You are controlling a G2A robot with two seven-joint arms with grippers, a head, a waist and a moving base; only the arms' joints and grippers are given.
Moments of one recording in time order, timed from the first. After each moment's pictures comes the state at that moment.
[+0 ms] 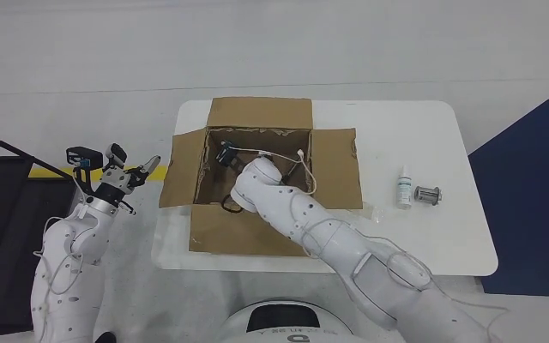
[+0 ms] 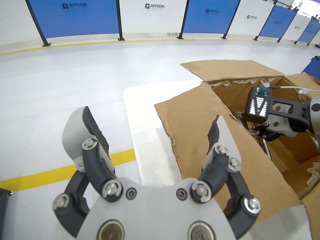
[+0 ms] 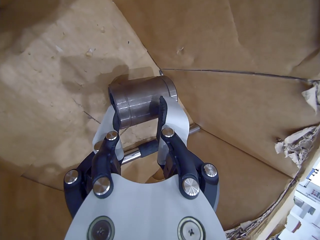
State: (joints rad) left arm 1.58 -1.18 -1.83 -1.52 1.08 -0.61 -0.01; right arm -0.78 -1.75 0.59 -0.92 -1.65 0.10 1.08
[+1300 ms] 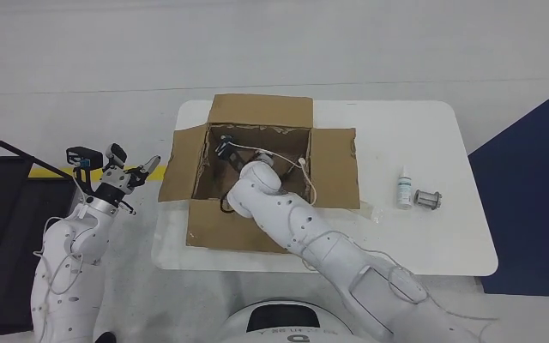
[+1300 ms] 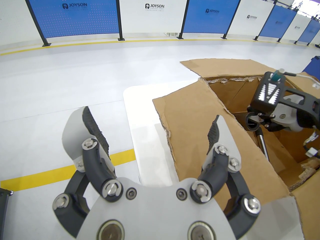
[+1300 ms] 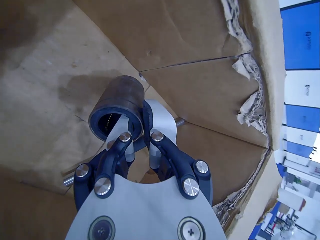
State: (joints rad) left arm 1.58 -1.18 -1.83 -1.52 1.08 -0.61 -0.01; right arm -0.90 -1.76 0.74 -1.10 -1.85 0.11 1.09
